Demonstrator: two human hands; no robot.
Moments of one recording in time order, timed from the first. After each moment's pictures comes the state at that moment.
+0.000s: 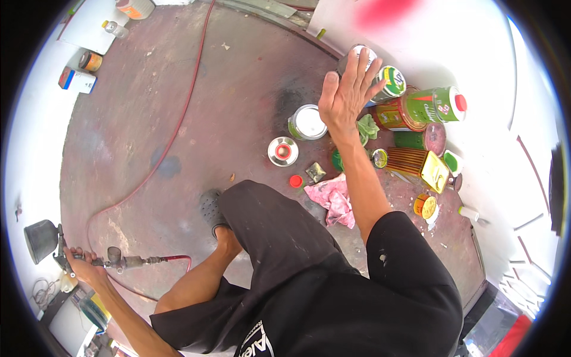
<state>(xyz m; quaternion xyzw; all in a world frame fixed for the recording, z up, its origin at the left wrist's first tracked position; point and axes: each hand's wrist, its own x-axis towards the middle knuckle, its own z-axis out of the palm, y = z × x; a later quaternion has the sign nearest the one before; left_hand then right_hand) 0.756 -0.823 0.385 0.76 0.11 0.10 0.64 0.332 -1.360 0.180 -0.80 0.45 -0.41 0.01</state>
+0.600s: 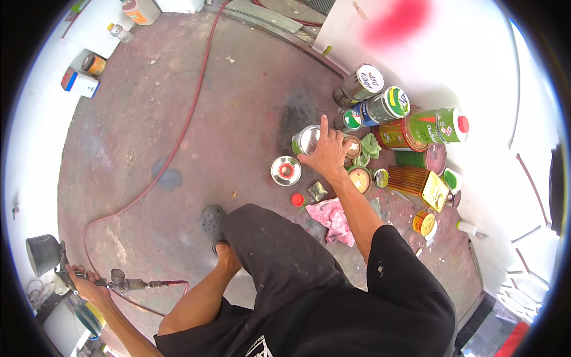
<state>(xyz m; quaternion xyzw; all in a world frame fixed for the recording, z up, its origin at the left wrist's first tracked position) 0.762 -0.806 0.341 0.75 0.10 0.07 0.65 0.283 -1.335 0.096 -0.82 0.55 0.02 0.14</state>
